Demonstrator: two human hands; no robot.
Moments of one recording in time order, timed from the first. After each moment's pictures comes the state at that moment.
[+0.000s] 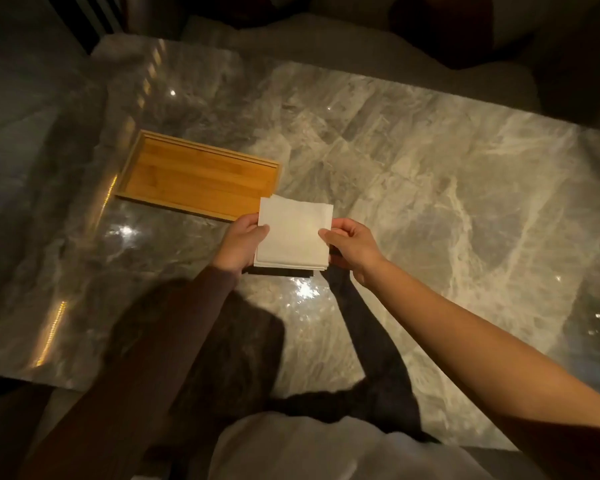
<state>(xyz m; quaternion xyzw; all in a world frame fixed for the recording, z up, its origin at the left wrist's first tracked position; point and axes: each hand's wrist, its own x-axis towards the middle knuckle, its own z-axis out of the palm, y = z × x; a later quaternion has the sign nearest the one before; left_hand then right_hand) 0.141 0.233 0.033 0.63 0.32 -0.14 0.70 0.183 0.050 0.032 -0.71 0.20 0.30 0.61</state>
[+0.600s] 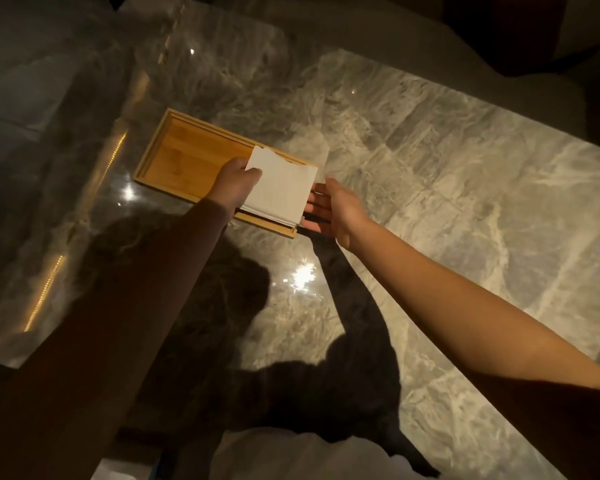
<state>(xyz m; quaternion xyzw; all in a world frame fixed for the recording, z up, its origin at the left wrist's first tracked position) 0.230 0.319 0.009 0.71 0.35 -0.13 0.60 0.256 0.147 0.027 -0.64 0.23 0.39 0.62</state>
